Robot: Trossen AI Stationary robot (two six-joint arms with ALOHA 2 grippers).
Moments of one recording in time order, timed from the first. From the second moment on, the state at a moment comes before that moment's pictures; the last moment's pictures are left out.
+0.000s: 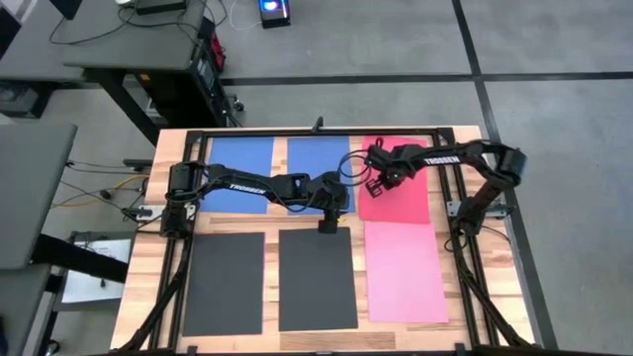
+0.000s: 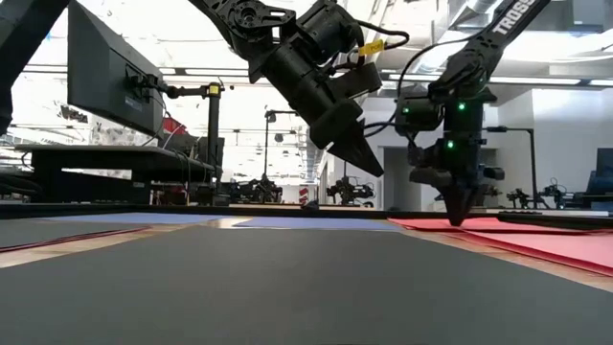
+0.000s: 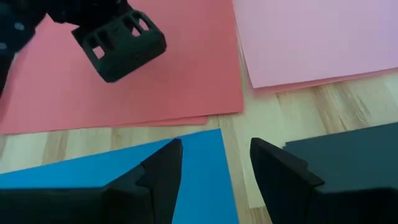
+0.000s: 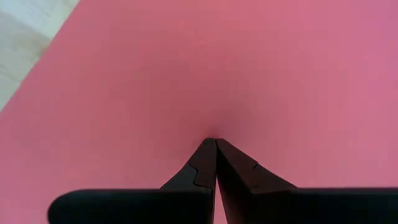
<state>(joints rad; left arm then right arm) 0.09 1.99 1.38 -0.10 -0.07 0.33 -0.52 1.68 0.84 -0.61 0.19 0.50</state>
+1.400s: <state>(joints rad) 0.09 1.99 1.38 -0.13 -0.07 0.35 0.15 1.49 0.83 -0.79 0.18 0.43</state>
